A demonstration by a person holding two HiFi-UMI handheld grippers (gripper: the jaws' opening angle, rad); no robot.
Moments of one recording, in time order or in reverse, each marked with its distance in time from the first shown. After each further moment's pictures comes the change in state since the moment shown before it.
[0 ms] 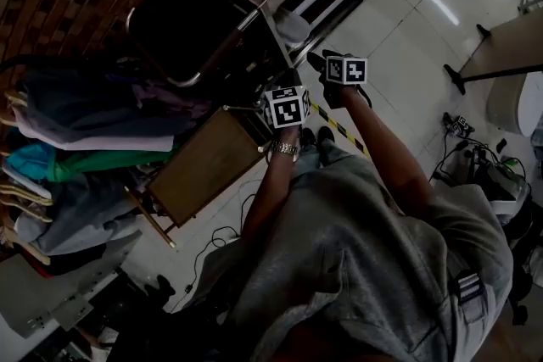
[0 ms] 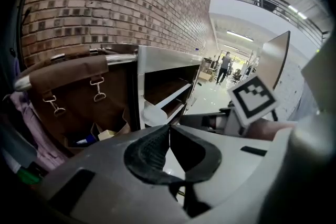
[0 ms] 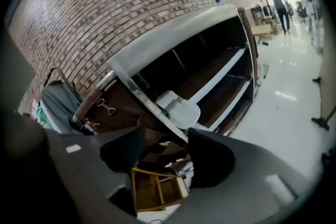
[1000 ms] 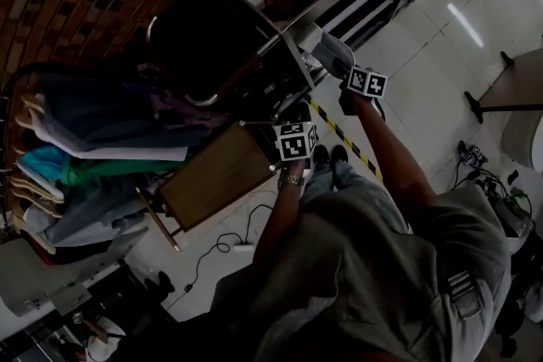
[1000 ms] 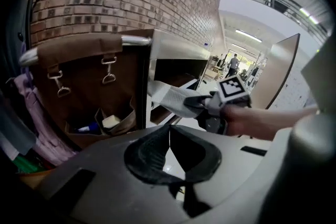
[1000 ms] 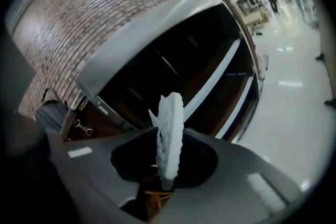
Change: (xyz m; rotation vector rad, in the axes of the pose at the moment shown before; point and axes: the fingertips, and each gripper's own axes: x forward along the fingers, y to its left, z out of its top) left arm 0.008 0.025 -0.035 -0.063 0.043 0.034; right arm 0.059 -0.047 0.038 0.135 -0.116 0.081
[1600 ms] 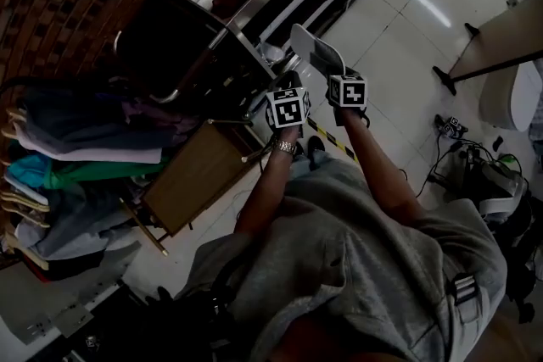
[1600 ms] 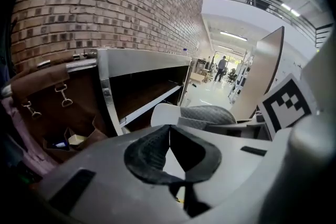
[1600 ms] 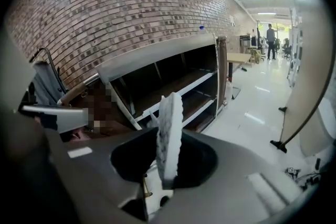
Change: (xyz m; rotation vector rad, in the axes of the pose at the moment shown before) left arm 0.012 -0.123 0.042 0.108 -0.069 -0.053; right arm -0.184 -0.020 0.001 -0.300 0.049 -0.335
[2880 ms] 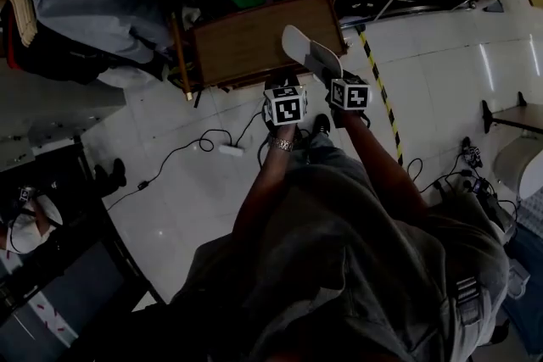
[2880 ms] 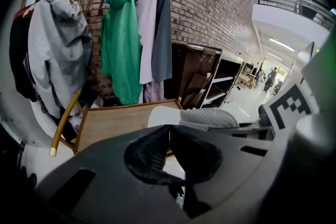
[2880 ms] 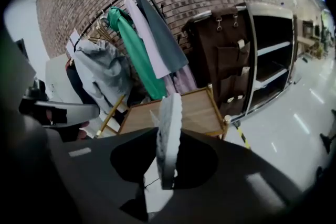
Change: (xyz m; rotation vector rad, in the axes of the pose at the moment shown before) left arm -0.455 0.293 -0.392 -0.314 0.035 0.388; right arm -0.114 0.497 -0.406 -0.270 0.252 0.448
